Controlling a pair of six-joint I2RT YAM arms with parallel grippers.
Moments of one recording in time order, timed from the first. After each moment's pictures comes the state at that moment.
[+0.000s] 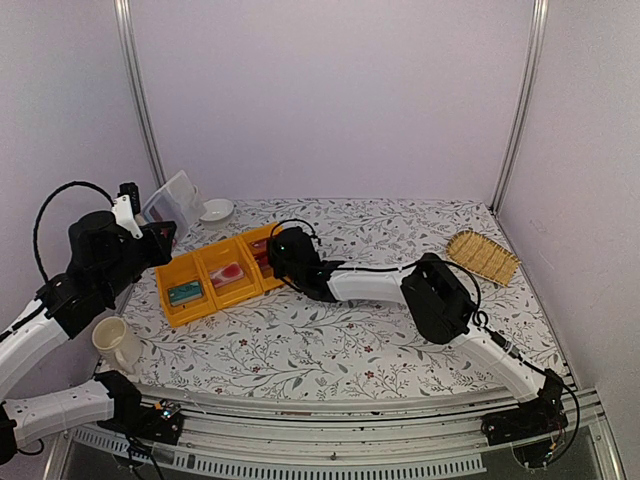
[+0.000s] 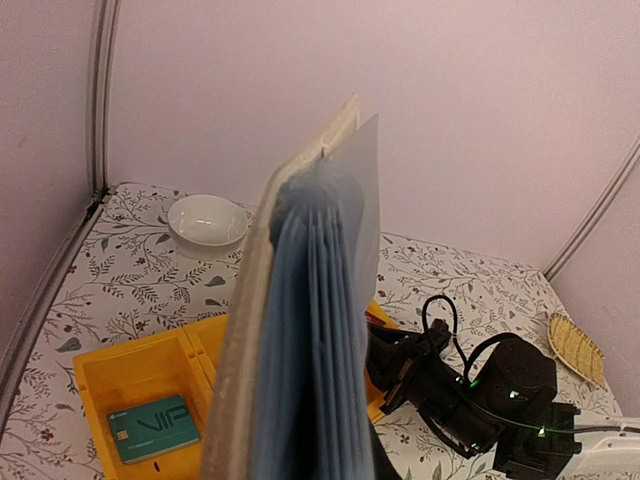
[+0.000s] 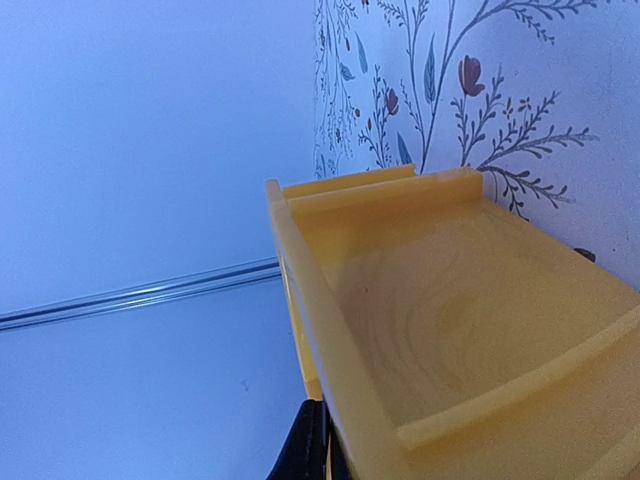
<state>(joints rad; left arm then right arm) -0.50 0.70 0.69 -0.19 -0.34 -0.42 0.95 2.76 2.24 0.30 0.38 1.79</state>
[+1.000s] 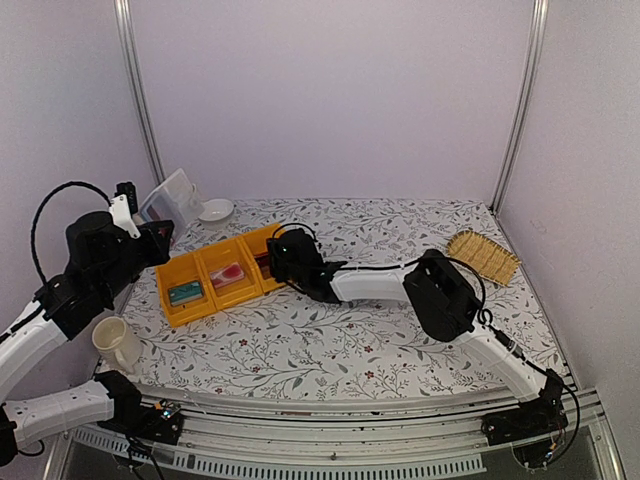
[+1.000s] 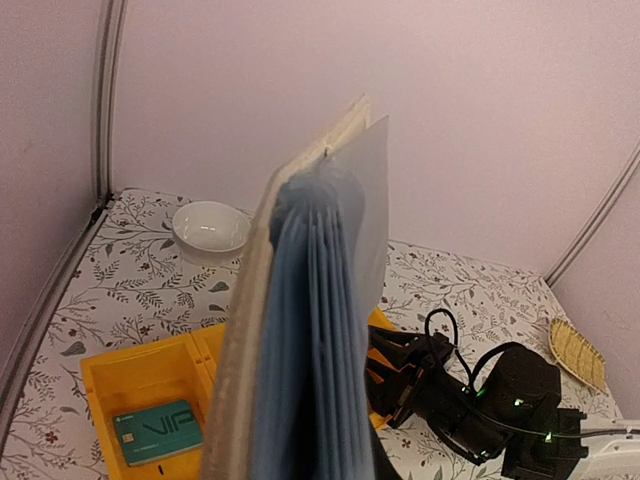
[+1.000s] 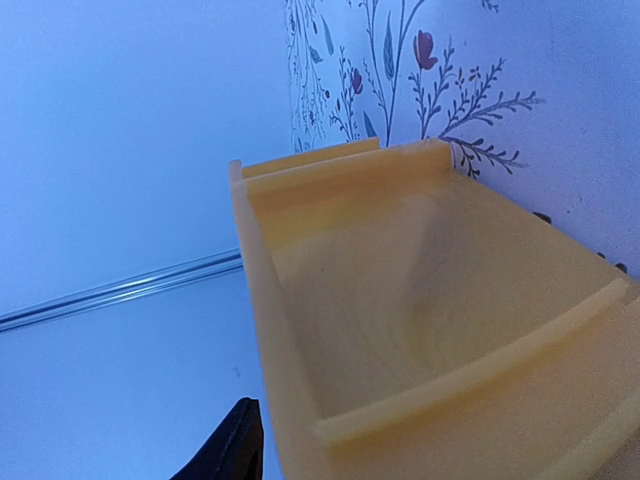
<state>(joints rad) -0.50 0.69 0.69 -0.19 -0.35 -0.41 0.96 2.72 2.16 0.31 0.33 1.83</state>
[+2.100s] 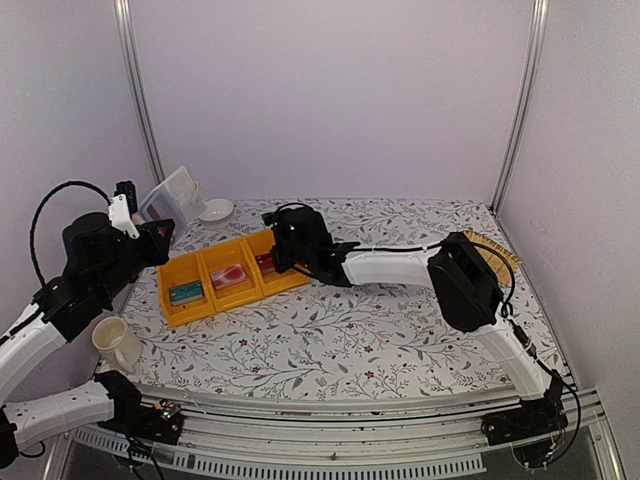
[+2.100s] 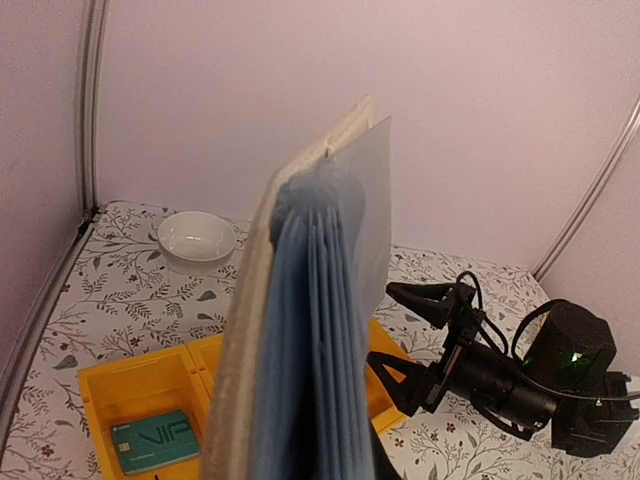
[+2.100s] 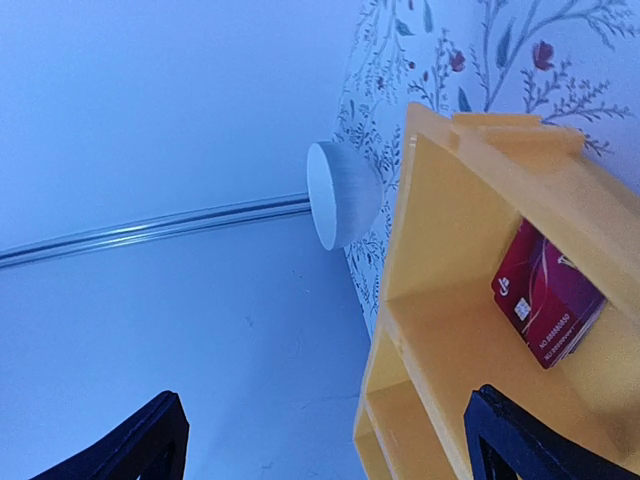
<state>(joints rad) -0.50 0.68 0.68 -0.18 -0.32 -0.39 0.94 2.52 2.02 0.25 0.23 1.73</state>
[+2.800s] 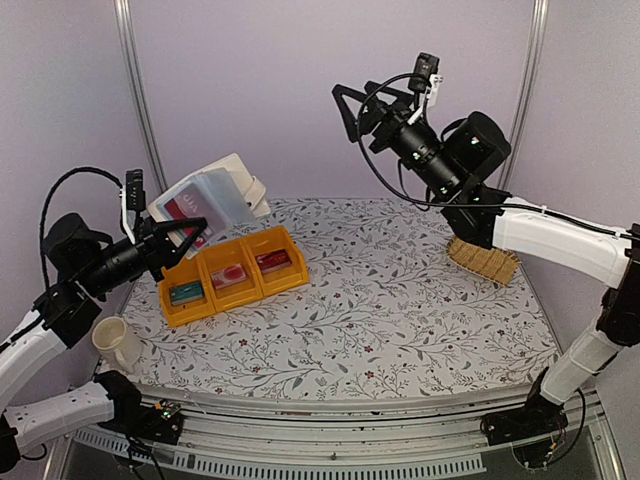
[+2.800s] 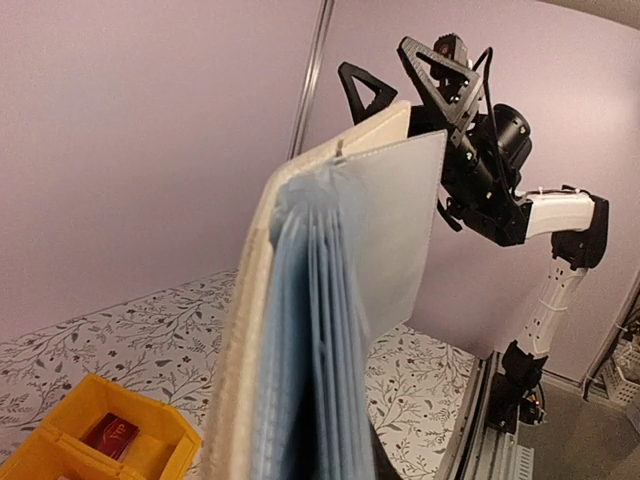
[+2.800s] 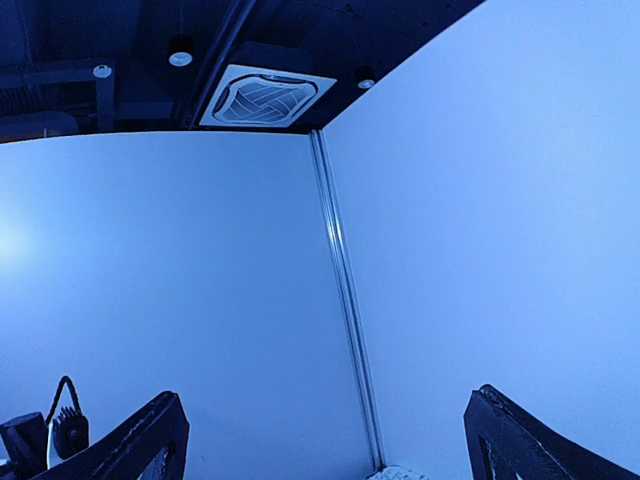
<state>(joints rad) -0.50 0.63 0.64 0.14 0.44 -0.29 0.86 1.62 1.42 0.74 0.00 0.26</state>
